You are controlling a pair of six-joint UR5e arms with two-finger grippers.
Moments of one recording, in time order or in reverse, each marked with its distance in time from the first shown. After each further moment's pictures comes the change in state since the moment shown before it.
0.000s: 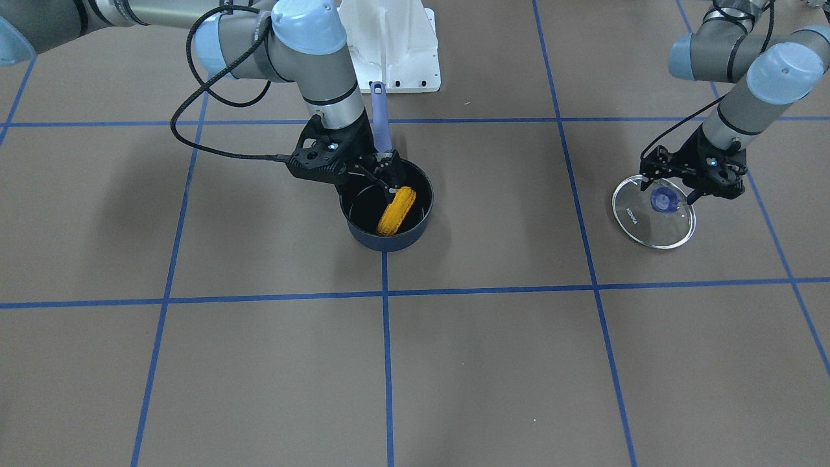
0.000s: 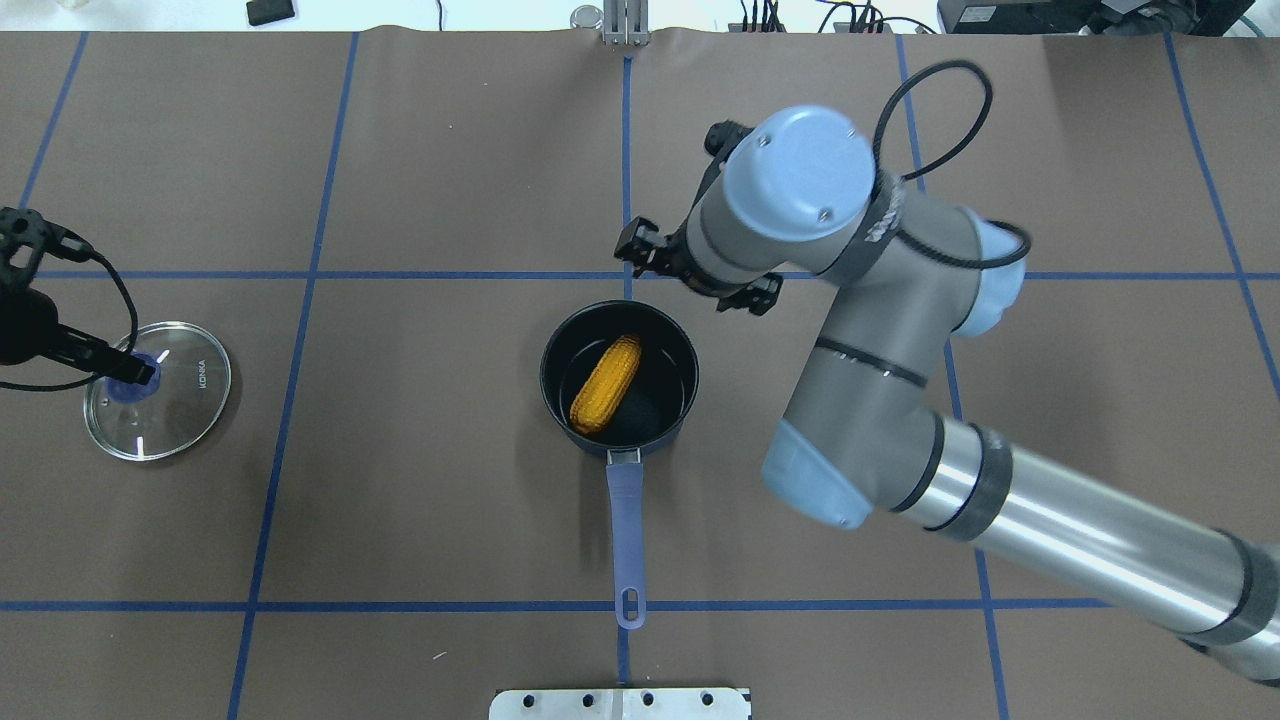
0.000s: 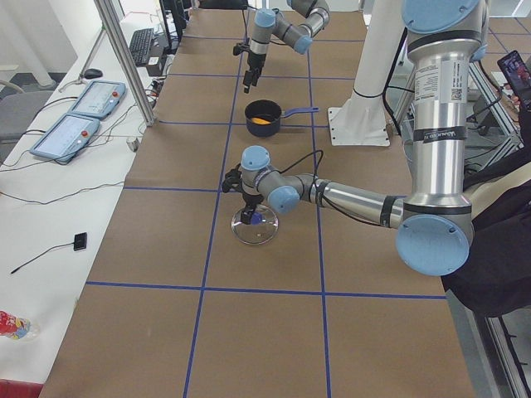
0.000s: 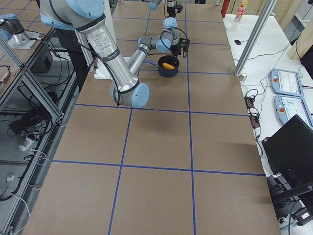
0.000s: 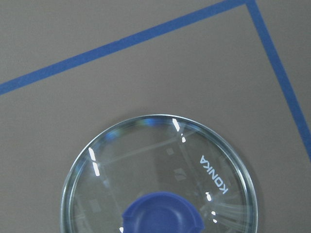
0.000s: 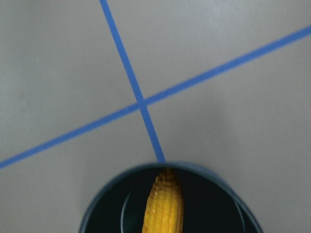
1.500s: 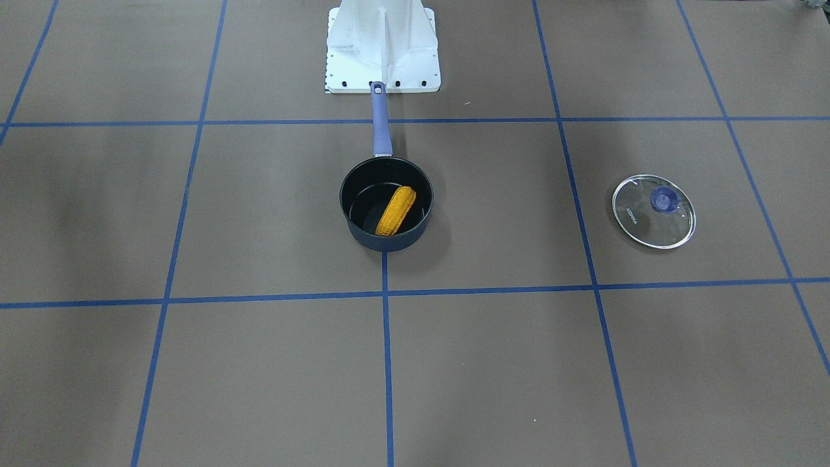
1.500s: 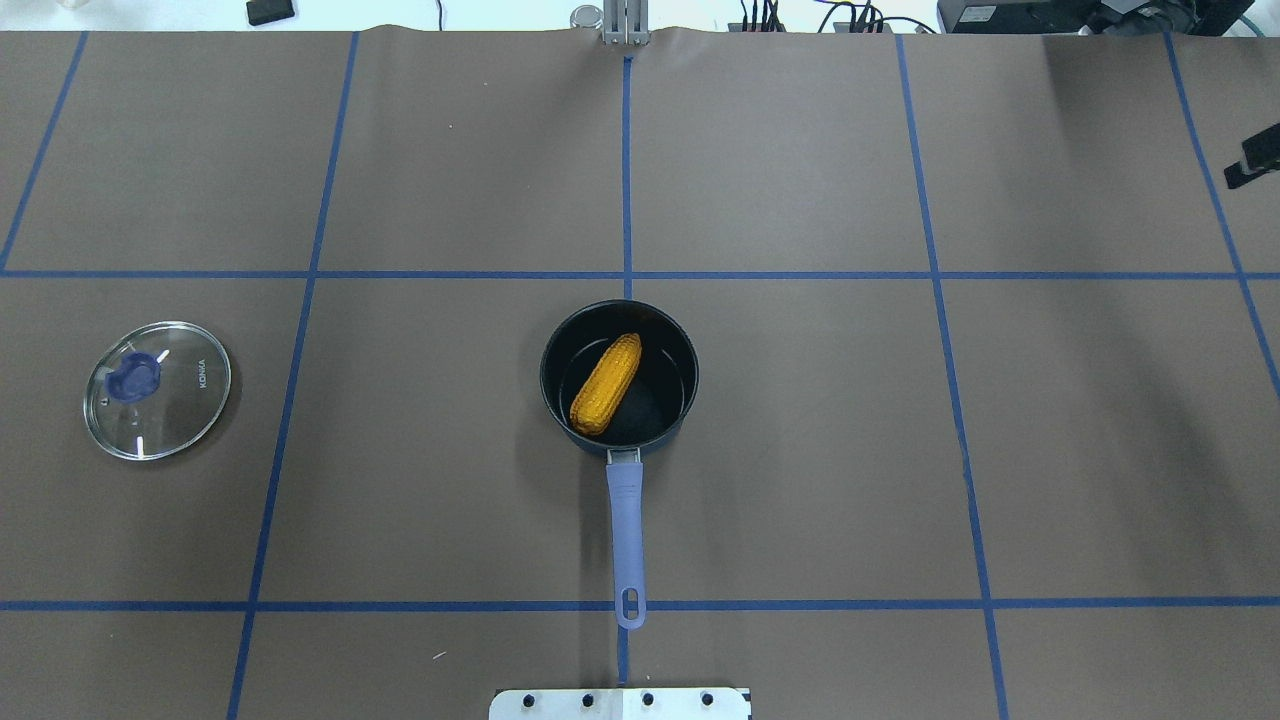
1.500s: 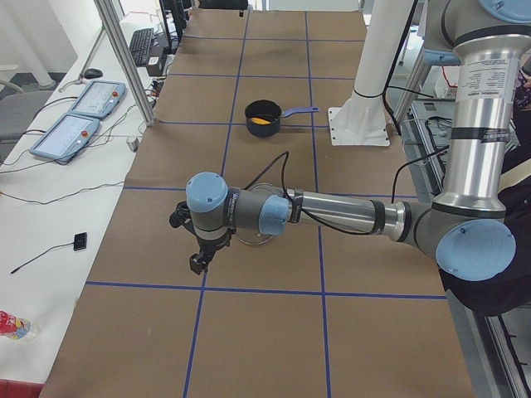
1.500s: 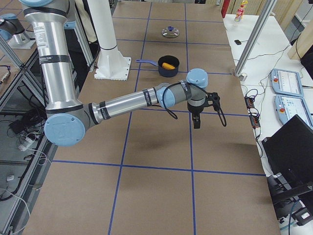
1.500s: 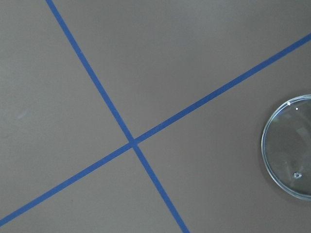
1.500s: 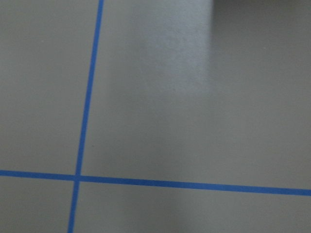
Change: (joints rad) left arm -0.569 -0.087 0.133 0.444 -0.164 0.911; right arm 0.759 -0.571 -0.006 -0.005 0.485 -1.178
